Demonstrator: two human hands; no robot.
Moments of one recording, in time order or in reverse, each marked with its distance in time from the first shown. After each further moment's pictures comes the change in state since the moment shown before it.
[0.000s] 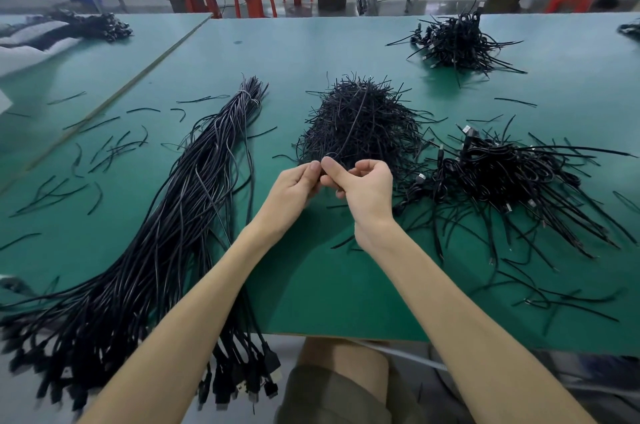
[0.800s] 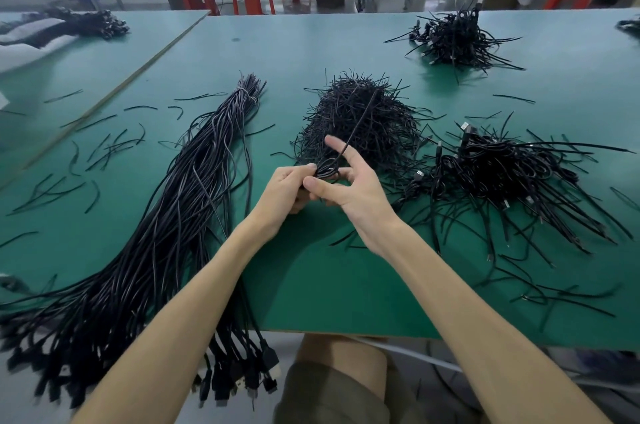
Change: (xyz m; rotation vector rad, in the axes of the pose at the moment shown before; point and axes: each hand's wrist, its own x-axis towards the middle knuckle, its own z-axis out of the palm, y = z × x) left_hand -0.003 0.009 -0.004 -0.109 -0.040 -0.170; right_hand -0.008 -0.003 -0.012 -0.114 -0.374 -0.025
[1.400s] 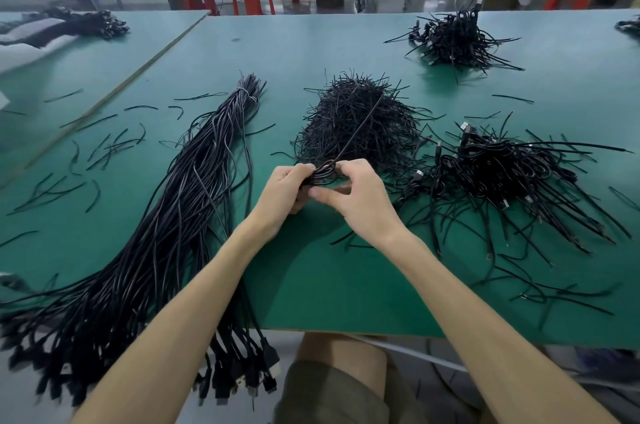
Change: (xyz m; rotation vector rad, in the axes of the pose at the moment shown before) left_hand -0.001 -0.001 0.000 -0.014 0.064 -0.013; right_hand -0.006 -0.003 -0.007 -0.590 0.016 -0.107
